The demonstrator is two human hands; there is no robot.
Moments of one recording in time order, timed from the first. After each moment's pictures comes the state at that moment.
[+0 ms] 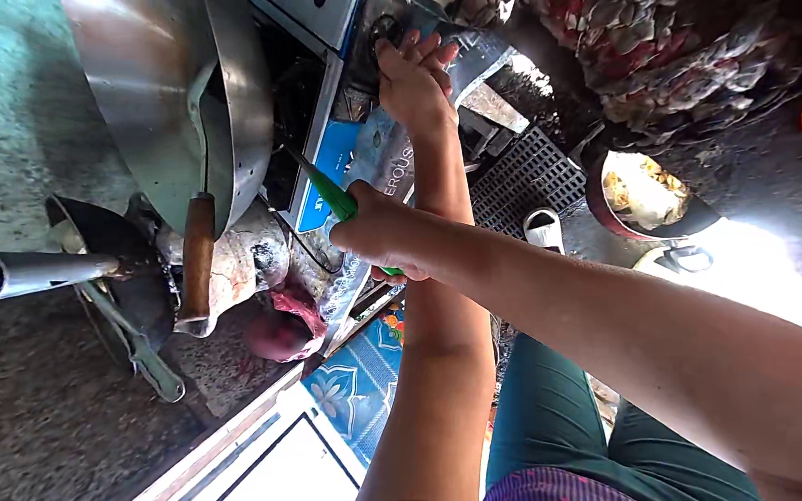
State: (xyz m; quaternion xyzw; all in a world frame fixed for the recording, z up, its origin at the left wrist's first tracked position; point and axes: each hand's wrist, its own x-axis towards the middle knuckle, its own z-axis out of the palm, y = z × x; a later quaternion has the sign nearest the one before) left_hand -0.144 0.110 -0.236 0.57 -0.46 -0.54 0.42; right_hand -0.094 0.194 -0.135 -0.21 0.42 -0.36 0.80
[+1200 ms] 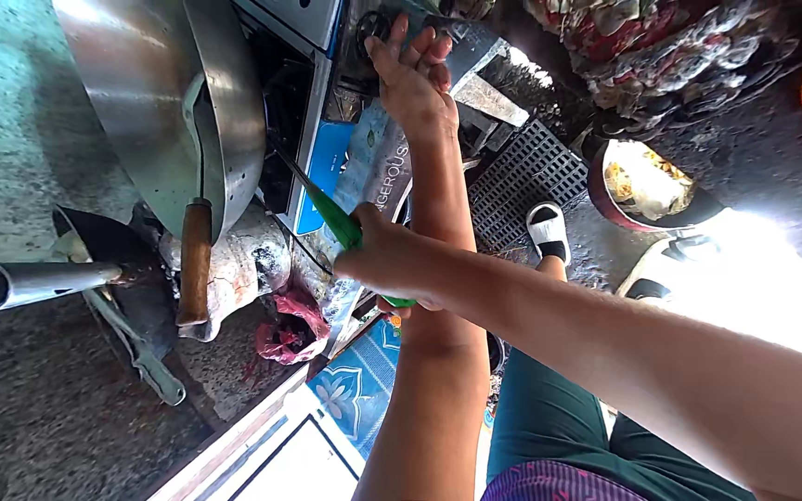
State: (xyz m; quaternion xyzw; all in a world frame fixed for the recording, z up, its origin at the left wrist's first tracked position) left_hand -0.144 0.117 -0.240 0.52 -0.43 -0.60 0.43; right_hand -0.088 0.232 -0.127 -0.19 0.40 -0.39 0.80
